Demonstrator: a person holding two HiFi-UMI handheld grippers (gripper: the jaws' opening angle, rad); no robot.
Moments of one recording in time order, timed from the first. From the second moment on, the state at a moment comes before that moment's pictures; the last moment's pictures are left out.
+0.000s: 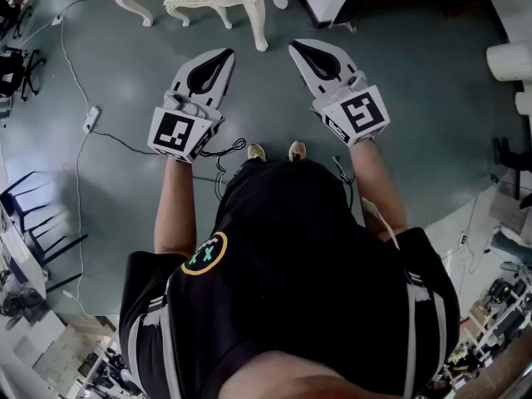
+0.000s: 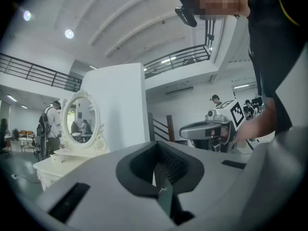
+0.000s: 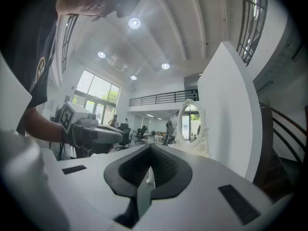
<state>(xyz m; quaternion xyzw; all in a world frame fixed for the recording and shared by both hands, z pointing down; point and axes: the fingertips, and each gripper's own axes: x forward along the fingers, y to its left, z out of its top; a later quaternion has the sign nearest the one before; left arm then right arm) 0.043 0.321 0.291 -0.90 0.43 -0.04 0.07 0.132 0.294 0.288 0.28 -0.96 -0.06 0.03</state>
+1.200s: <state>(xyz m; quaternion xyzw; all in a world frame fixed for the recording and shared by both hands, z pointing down) 0.047 0.312 0.300 -0.90 0.44 -0.05 0.06 0.143 0.283 0.301 0.27 -0.96 -0.03 0.03</state>
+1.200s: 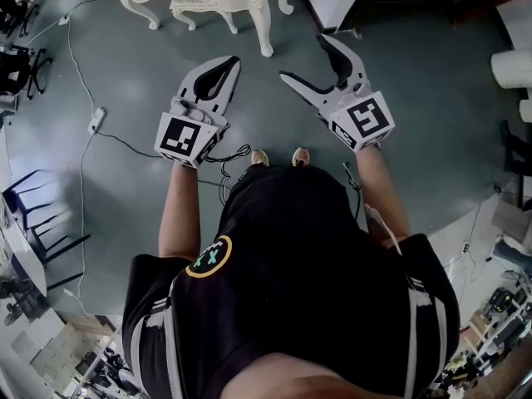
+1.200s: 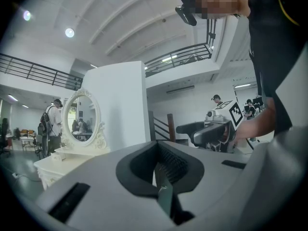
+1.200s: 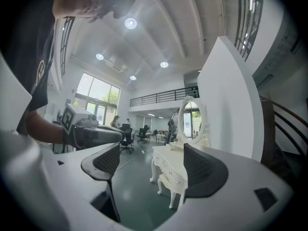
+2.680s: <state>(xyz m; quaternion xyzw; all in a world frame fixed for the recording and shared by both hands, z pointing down) 0.081 0.238 0.303 -0.87 0.48 -0.06 0.06 0.169 0.210 0.311 0.24 -0.97 -0.04 0.04</state>
